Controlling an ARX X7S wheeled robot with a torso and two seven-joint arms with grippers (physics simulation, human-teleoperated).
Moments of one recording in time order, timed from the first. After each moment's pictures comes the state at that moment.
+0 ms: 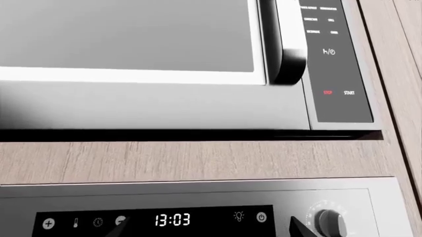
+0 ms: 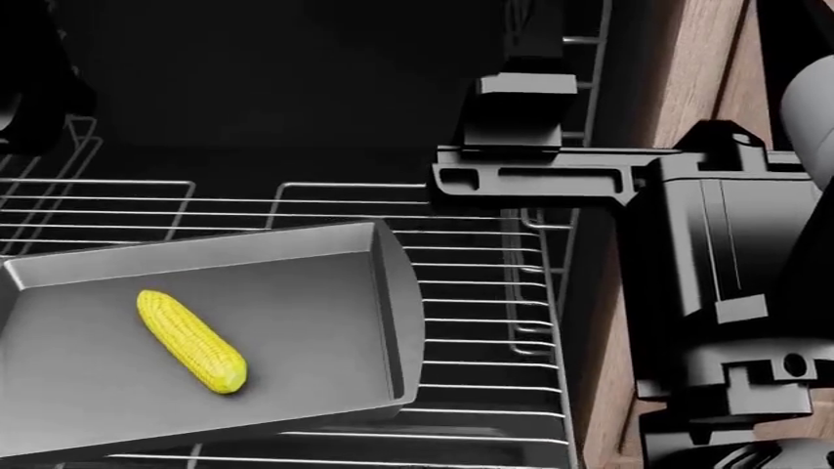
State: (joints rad) left arm -1.22 -0.29 0.10 0.91 -1.26 -1.22 -1.09; right arm 0.88 0.23 0.19 -0.92 0.88 1.21 0.53
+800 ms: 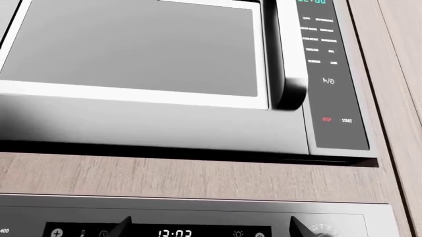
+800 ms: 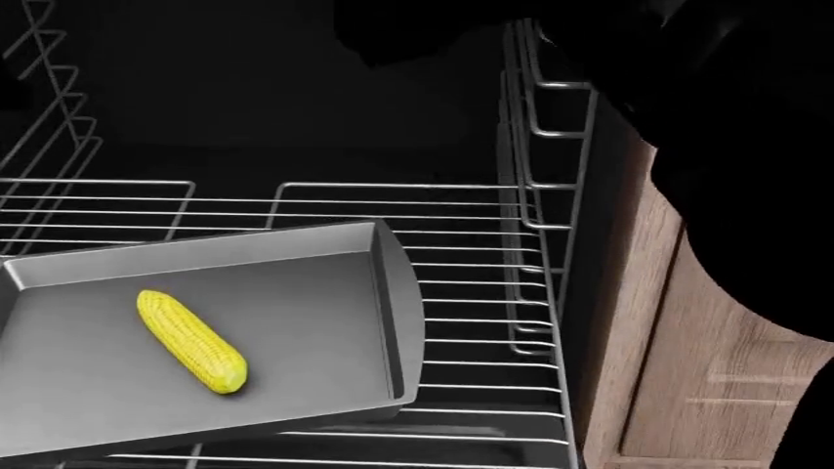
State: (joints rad) left arm -1.27 -0.31 0.07 0.95 -1.39 -1.18 -1.22; right arm 1.50 0.33 0.03 -0.17 1.62 1.53 0.89
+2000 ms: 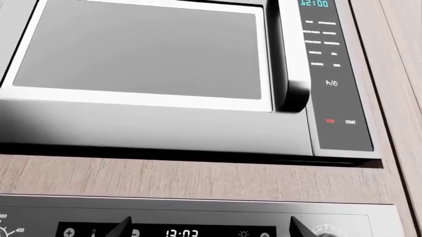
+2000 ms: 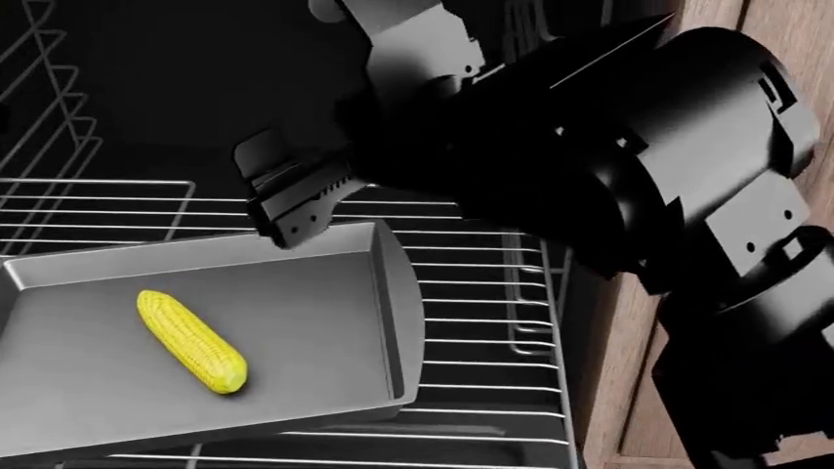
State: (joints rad) left arm -1.28 -0.36 0.10 0.98 -1.47 -1.14 -1.32; right arm 1.56 0.29 -0.79 0.32 1.10 1.16 -0.03
